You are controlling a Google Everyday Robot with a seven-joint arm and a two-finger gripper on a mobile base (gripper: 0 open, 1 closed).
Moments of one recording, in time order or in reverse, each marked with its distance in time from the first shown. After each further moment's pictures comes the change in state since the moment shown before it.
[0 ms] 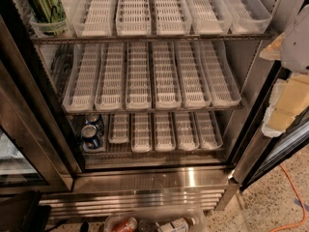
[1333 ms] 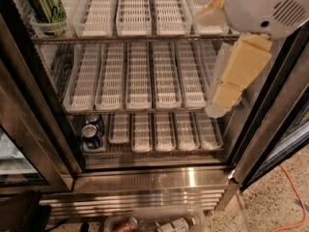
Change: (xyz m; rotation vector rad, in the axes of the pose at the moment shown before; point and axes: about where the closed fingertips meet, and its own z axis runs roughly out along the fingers) arm -0.140 0.035 -0.056 -0.025 -0.281 -0.241
